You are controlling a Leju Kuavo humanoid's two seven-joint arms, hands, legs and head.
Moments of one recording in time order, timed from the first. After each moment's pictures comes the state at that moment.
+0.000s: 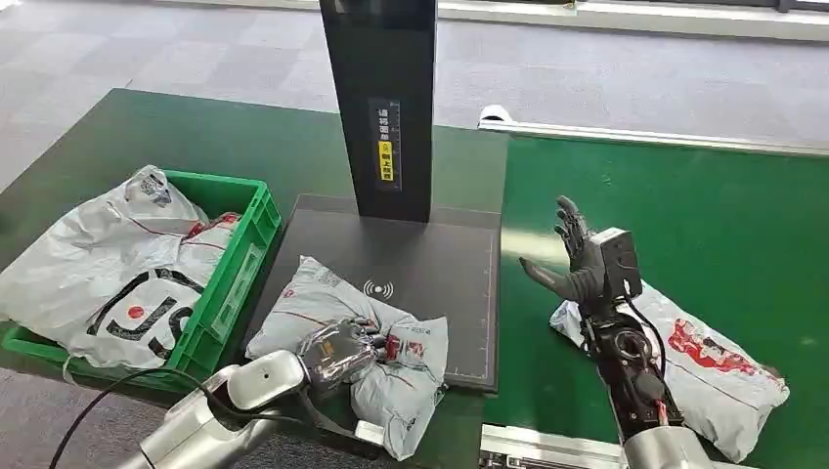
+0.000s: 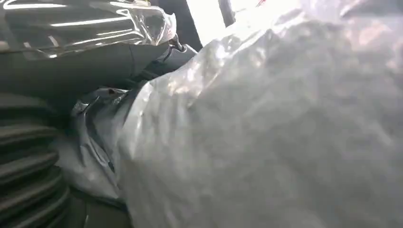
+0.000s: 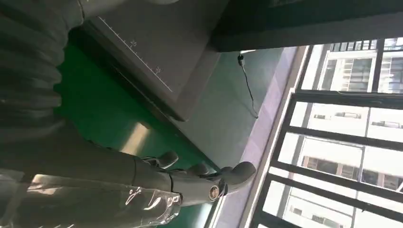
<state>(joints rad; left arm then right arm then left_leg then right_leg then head) -0.40 0.20 -0.81 -1.17 -1.23 0.07 -0.39 -0.49 -0.09 0.16 -0.84 -0.01 0.18 -0.39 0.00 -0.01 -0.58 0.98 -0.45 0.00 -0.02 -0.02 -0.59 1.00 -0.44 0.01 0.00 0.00</state>
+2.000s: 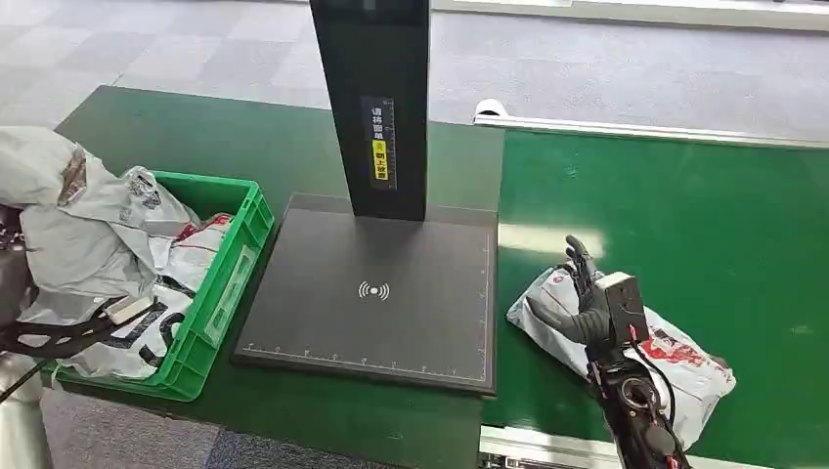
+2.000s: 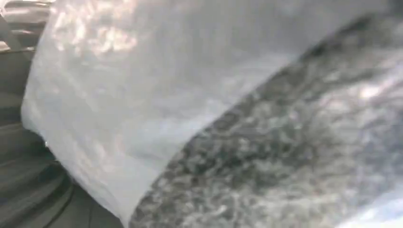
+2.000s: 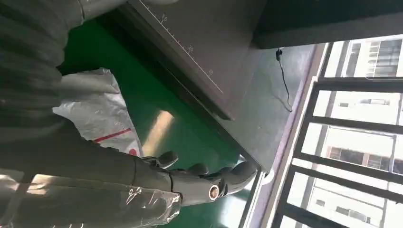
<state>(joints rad) -0.22 0.12 0.43 -1.74 -1.53 0.69 -0.69 -0.29 -0.12 0.17 -1.03 -0.02 0.11 -0.35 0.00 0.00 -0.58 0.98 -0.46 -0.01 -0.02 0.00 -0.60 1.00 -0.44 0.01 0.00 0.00</state>
